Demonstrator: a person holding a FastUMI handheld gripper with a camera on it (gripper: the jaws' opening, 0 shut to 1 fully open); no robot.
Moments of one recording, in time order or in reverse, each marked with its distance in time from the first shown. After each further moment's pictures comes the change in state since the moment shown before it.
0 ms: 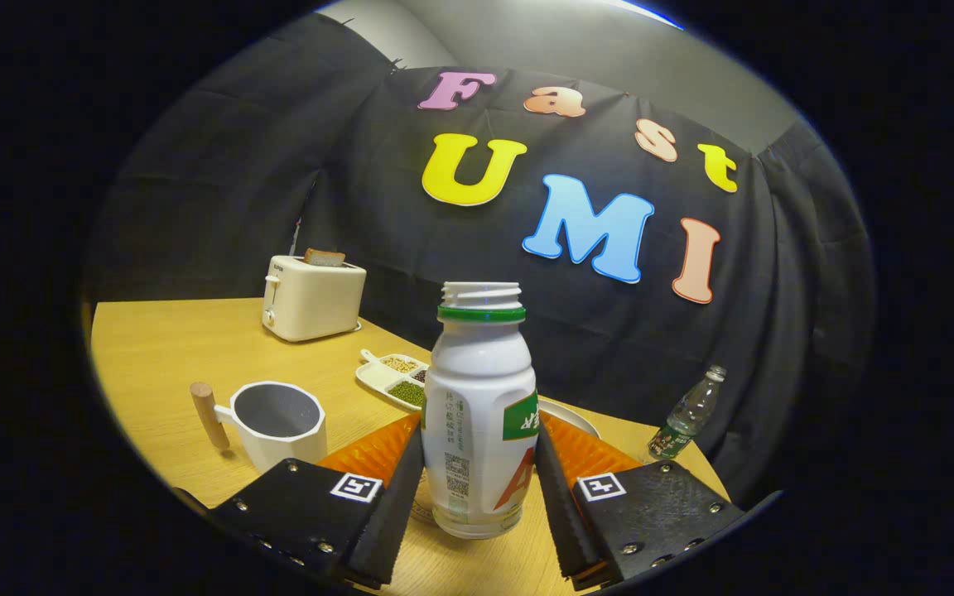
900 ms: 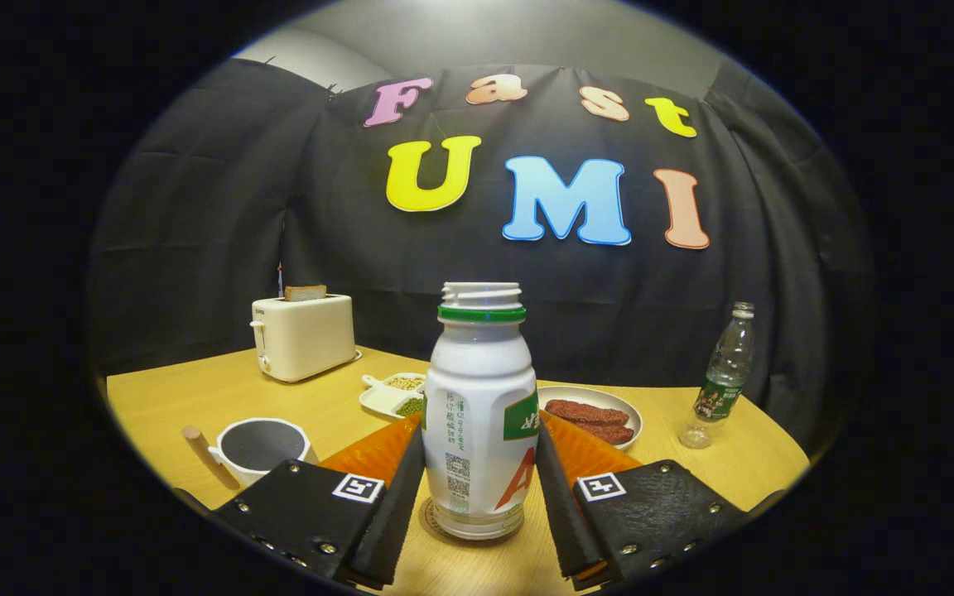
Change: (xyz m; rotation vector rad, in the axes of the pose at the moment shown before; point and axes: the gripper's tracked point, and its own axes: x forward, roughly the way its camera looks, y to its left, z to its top) arm 0.043 0.004 -0.023 0.232 -0.026 0.028
